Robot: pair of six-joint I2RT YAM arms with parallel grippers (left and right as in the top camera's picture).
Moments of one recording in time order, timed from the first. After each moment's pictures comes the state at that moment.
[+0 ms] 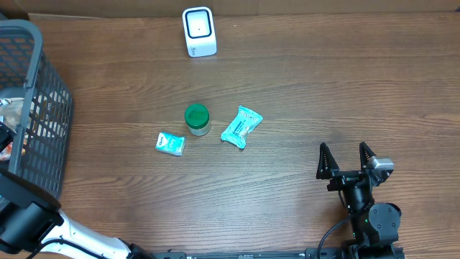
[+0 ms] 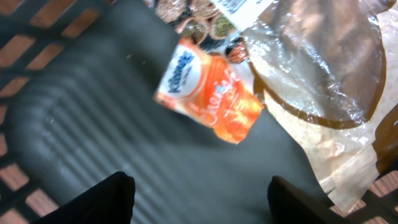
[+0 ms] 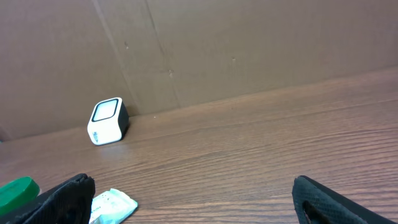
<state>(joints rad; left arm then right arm) 0.87 2.03 1.78 -1.08 -0.02 -0.05 0.09 0.01 0.02 -0.03 -0.01 0.25</state>
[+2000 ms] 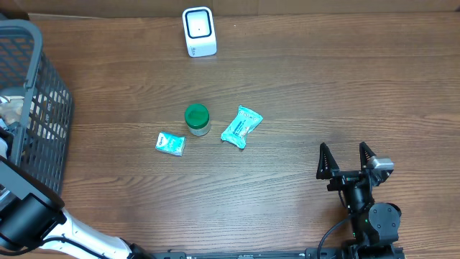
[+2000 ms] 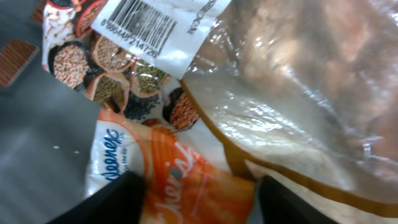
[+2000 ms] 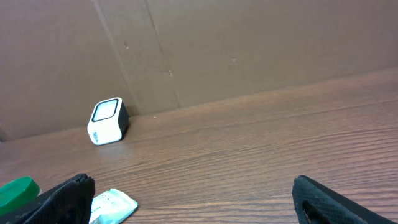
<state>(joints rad) 0.83 2.03 1.43 -0.51 -0.03 0.12 0.09 0.01 0.02 -0.03 -0.01 0.25</state>
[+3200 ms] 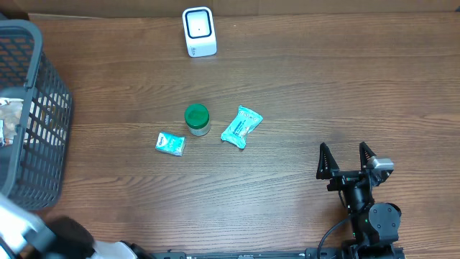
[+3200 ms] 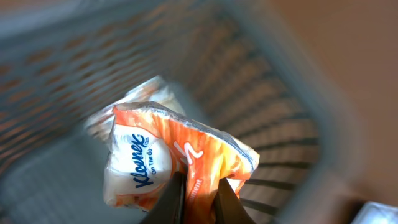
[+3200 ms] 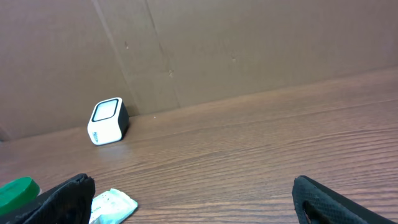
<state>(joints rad) 0.83 1.62 2.00 -1.06 0.28 -0.30 0.09 0.01 0.02 -0.03 -0.01 0.25</state>
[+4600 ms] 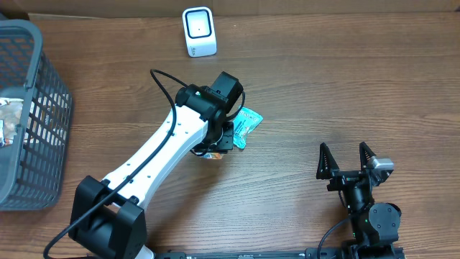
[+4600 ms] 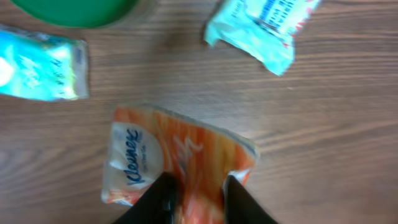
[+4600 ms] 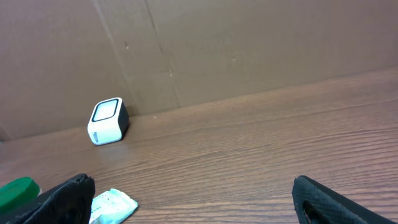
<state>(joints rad) -0.56 1.74 1.43 -1.20 0.00 -0.53 0.09 0.01 0.02 -0.03 -0.01 0.25</state>
